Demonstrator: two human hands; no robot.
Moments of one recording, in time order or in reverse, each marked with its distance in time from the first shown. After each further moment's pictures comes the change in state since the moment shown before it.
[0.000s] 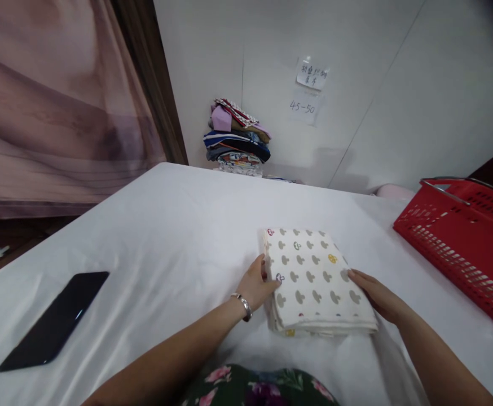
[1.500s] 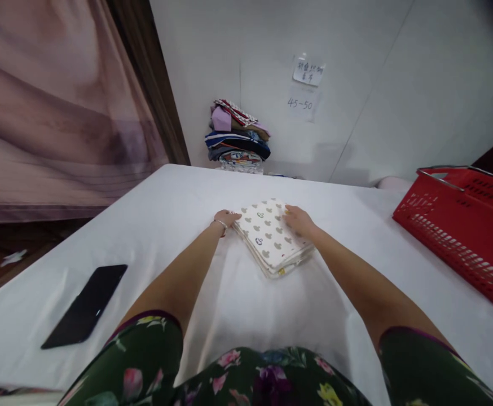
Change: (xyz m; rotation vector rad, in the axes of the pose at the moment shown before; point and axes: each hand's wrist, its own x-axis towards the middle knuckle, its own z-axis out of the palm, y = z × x) left_hand 0.138 0.007 -0.121 0.128 0.368 -0.168; right_hand 0.128 -0.105 0.137 -0.672 0.227 -0.627
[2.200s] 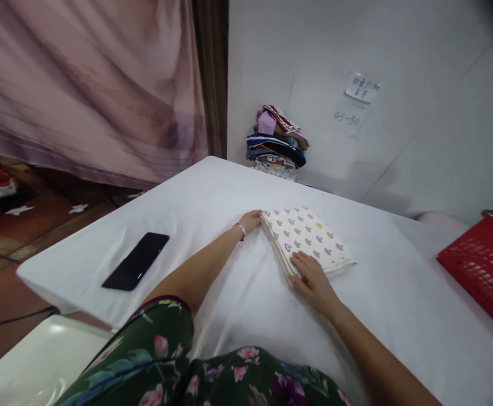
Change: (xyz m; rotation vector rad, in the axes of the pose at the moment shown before) left_hand -0.002 -0.044 -0.004 -0.240 -0.121 0.223; right_hand -0.140 -0.003 0.050 -0.310 -0.128 -0.630
